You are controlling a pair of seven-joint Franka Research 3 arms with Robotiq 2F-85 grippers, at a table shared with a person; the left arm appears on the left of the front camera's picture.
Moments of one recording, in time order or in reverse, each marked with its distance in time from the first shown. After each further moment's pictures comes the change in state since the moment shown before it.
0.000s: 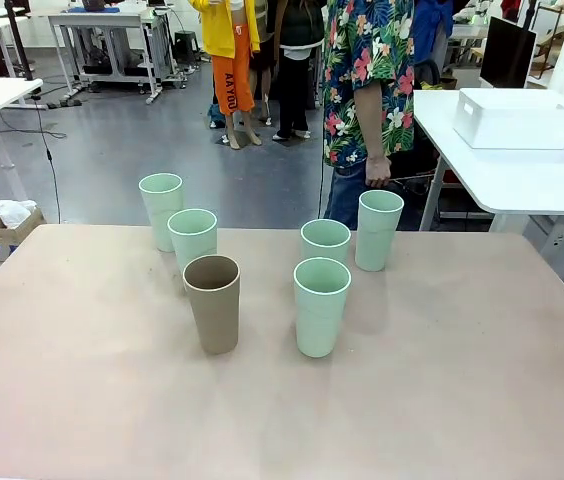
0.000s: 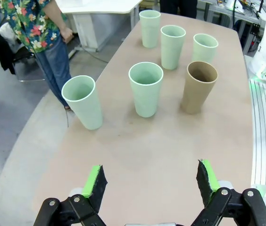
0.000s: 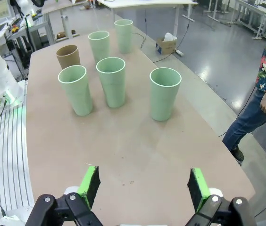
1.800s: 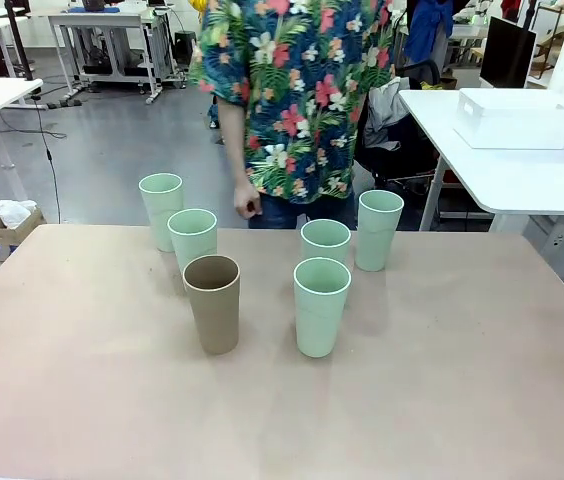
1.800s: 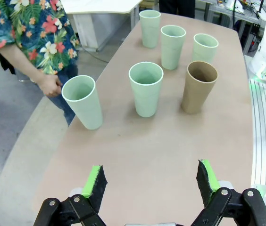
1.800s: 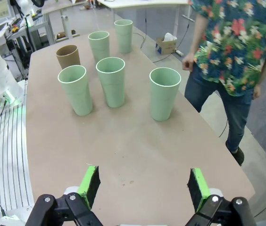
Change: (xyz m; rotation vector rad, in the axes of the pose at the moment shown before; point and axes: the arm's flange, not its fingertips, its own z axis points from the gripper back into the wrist) left arm 0.000 0.000 0.000 0.000 0.000 0.000; right arm 0.000 -0.001 0.000 0.001 -0.001 0.001
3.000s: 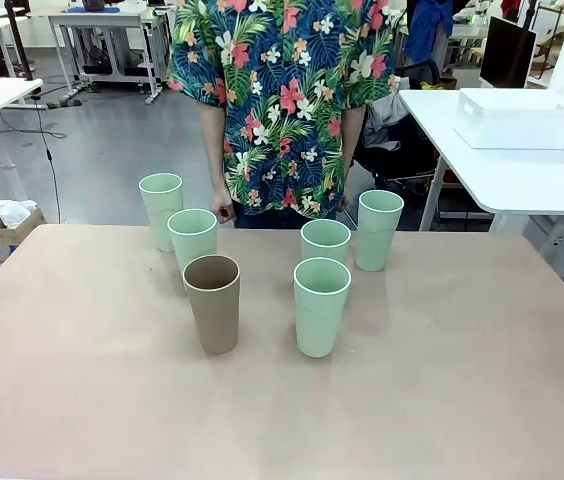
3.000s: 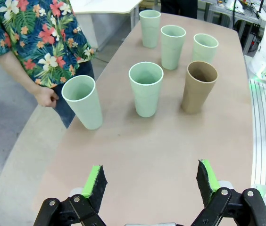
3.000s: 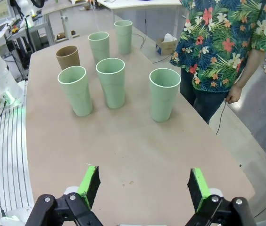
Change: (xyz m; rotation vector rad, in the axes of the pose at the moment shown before) left arm 0.000 0.000 0.000 0.000 0.000 0.000; right arm 0.000 0.000 0.000 -0.001 -0.005 0.000
